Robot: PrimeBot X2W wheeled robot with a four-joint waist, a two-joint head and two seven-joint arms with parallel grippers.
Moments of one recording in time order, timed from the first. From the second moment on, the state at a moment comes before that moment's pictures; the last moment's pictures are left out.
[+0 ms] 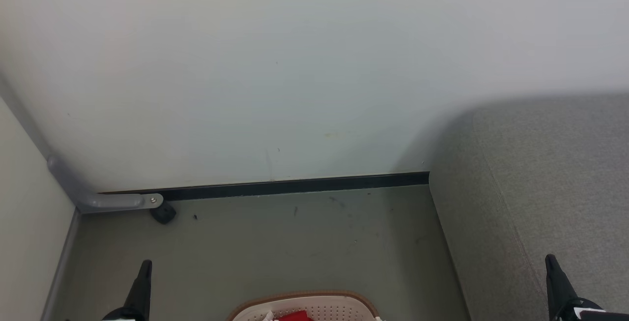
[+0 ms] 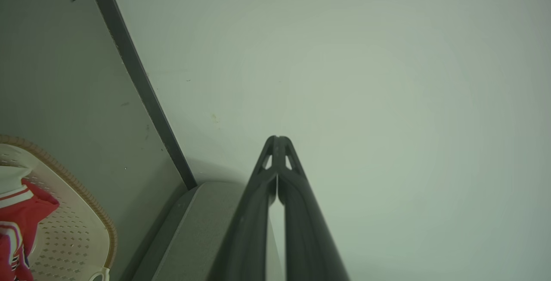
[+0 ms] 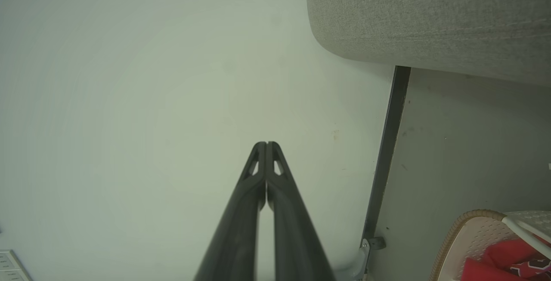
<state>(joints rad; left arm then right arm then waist) -0.08 0.04 0.09 0.29 -1.60 -0.12 0.11 -0.09 -0.04 -0.13 0.30 1.60 0.12 0.11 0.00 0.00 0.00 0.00</state>
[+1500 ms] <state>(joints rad) -0.08 0.04 0.09 0.29 -1.60 -0.12 0.11 -0.09 -0.04 -0.13 0.30 1.60 0.12 0.11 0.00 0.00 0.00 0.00</state>
